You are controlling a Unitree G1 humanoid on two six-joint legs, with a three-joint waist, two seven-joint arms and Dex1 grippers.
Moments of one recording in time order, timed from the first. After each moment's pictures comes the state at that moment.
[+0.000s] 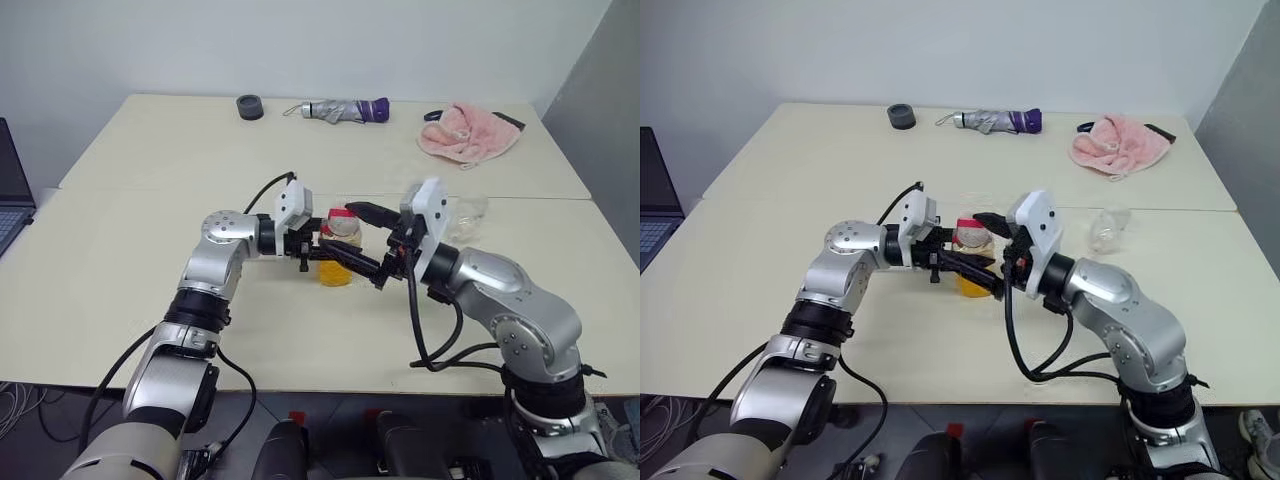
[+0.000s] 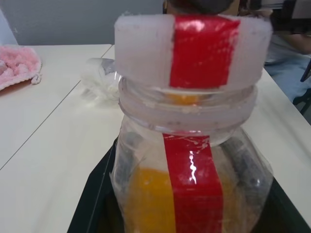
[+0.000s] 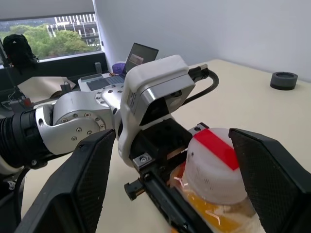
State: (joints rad) left arm -0.80 0.39 -0.11 0.47 -0.28 0.08 -1.35; right arm -0.52 -0.31 0.13 -0.52 0.56 0.78 0.49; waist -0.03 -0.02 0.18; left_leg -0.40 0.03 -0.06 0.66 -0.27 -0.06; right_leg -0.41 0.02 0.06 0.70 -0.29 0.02
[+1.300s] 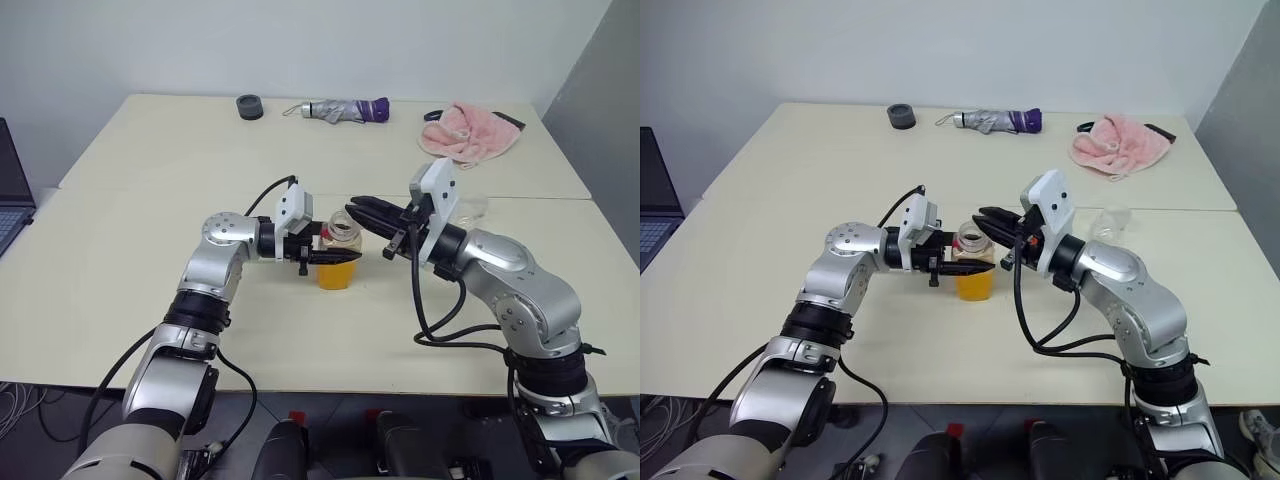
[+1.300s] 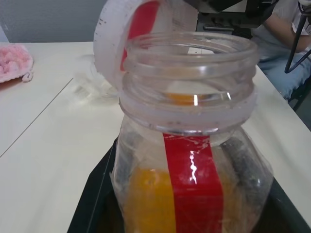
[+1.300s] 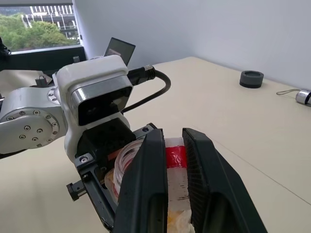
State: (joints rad) left arm -0.79 0.39 -0.12 0.46 -0.27 0.08 -1.36; right arm -0.56 -0.35 0.10 -0.42 0.49 0.71 0.53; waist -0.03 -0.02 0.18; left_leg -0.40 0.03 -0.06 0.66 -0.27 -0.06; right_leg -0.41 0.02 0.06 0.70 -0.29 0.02
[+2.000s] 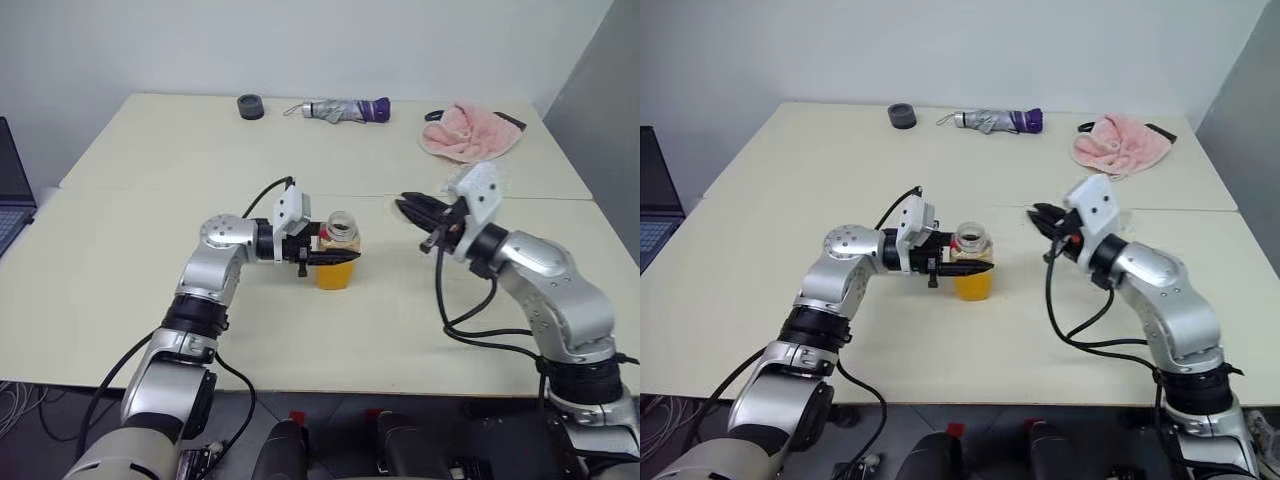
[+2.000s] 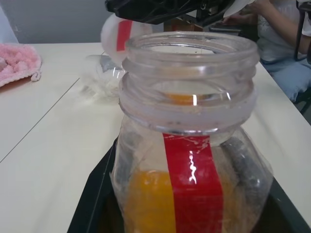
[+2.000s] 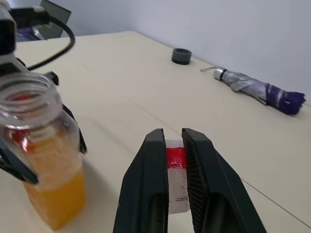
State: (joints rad) left arm -0.76 0.40 -0.11 0.42 -0.28 0.09 -1.34; right arm -0.44 -0.53 -0.03 -0.39 0.38 0.62 0.53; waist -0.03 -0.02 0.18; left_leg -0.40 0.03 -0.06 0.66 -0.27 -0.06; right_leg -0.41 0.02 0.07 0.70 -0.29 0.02
